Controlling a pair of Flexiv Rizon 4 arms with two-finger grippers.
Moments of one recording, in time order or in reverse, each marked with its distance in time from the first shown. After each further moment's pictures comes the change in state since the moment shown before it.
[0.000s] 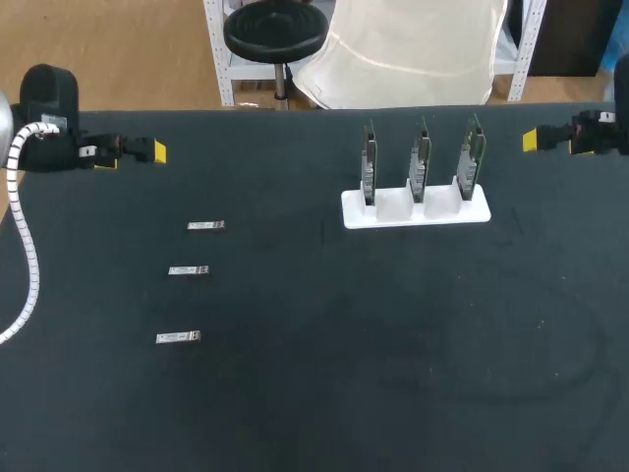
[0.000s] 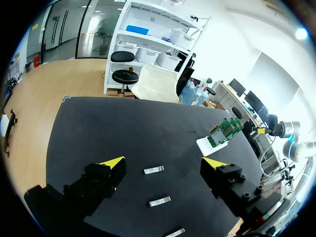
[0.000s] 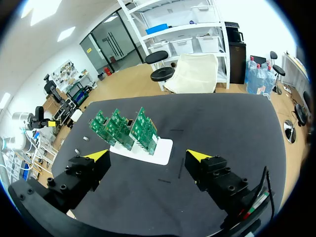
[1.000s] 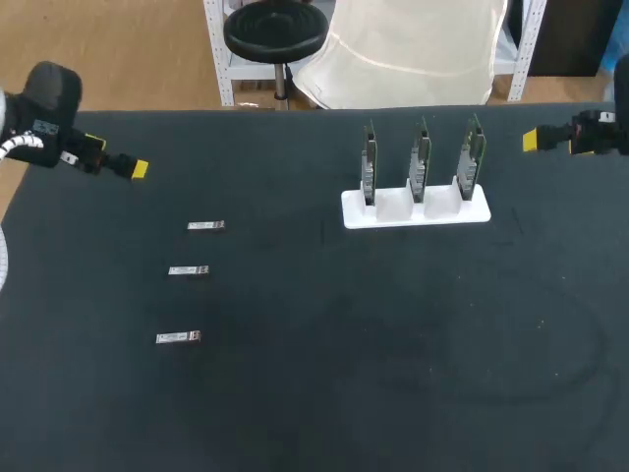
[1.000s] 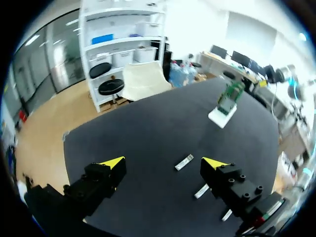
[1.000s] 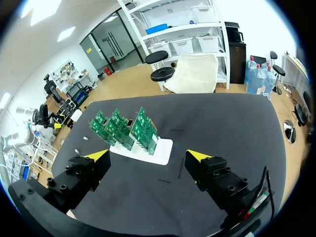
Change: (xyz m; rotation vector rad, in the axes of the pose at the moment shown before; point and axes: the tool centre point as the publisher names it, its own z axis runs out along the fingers) left arm -0.003 0.052 0.016 -0.003 0.121 0.476; right arm 0.000 0.000 0.000 0.000 0.000 0.000
